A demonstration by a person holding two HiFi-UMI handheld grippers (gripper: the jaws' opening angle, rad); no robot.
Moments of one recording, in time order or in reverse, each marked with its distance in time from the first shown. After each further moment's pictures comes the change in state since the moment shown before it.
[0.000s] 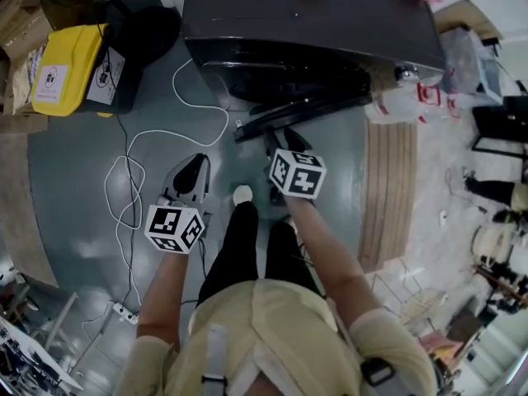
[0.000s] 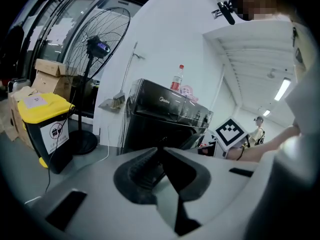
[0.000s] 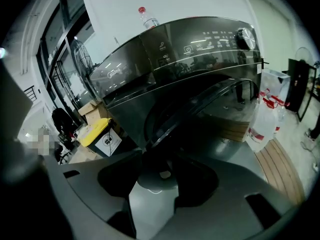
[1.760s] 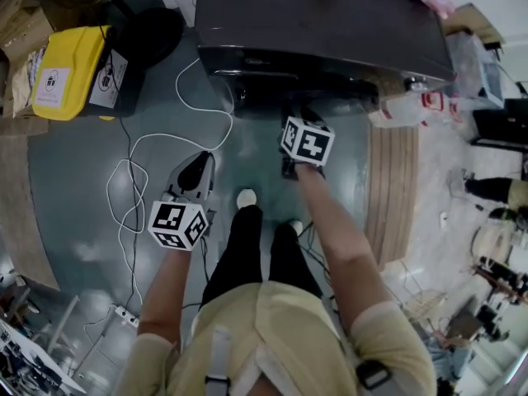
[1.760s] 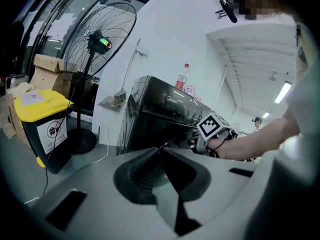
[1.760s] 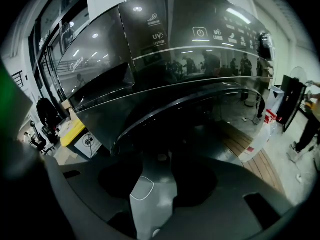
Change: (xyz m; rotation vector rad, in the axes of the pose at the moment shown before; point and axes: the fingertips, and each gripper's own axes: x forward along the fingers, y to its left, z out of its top) left arm 0.017 0.027 0.008 -0.023 0.013 -0.020; right arm 0.057 -0.035 0.063 -0.065 0.020 -0.187
